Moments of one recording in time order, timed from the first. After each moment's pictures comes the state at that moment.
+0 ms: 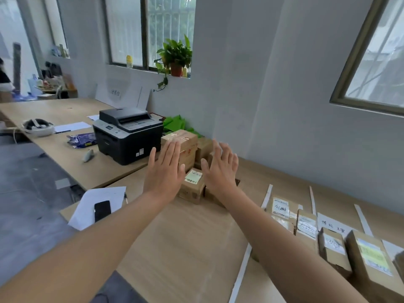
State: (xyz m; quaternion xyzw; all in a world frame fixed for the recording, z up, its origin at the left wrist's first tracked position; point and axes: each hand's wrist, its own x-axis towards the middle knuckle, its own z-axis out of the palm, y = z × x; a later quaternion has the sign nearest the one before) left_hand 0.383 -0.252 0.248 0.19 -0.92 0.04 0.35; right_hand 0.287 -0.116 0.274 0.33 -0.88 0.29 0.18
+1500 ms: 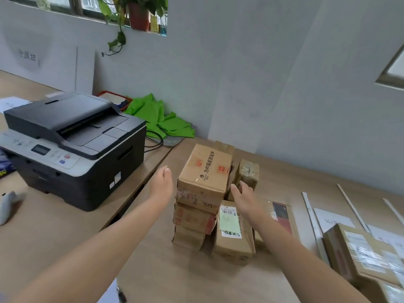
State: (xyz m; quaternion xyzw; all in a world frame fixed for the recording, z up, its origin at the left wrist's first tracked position) left_hand 0.042 -0.657 0.147 0.26 -0.77 -0.57 0.13; right_hand 0.002 -0.427 0.158 -0.01 -0.91 0.41 -0.12
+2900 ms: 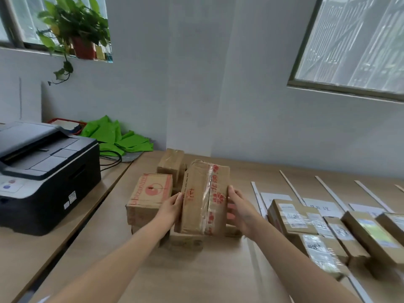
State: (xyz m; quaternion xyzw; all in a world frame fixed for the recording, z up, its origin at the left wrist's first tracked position) left_hand 0.112 -0.471 0.164 0.13 -0.77 -0.62 -0.06; right_hand 0.107 -0.253 0.196 -0.08 -0.64 0.74 -0.17
